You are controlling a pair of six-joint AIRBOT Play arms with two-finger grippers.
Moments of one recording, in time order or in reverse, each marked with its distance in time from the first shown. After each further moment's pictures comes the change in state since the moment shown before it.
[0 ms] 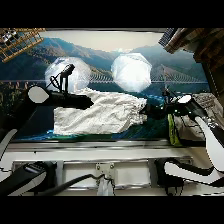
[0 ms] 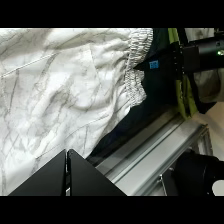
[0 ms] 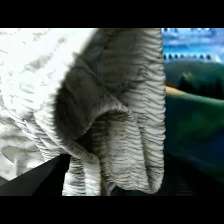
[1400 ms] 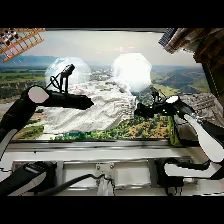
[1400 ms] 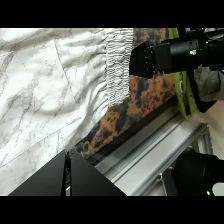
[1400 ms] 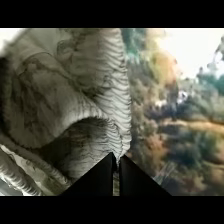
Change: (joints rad) left arm 0.000 0.000 0.000 0.000 -0.004 0.000; right arm 0.146 -0.103 0.000 0.165 -0.121 -0.011
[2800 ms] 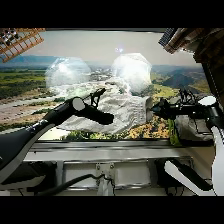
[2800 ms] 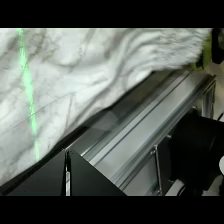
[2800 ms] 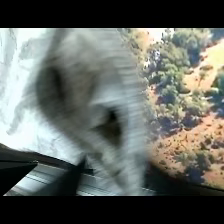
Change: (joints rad) left arm -0.272 -0.315 0.000 -0.138 0.104 -0.005; right arm -0.304 0.351 0.002 -0.128 0.332 0.198
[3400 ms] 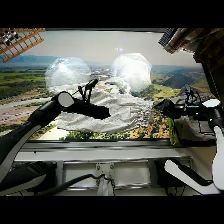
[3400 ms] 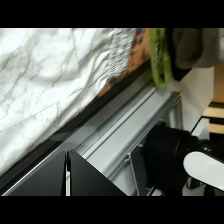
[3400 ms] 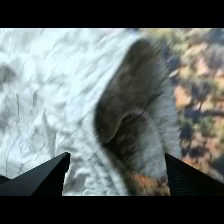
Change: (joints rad) left arm 0.083 0.156 0.000 -0.019 -0.043 0.003; right arm -0.124 -0.076 -0.016 0.021 -0.089 -0.227
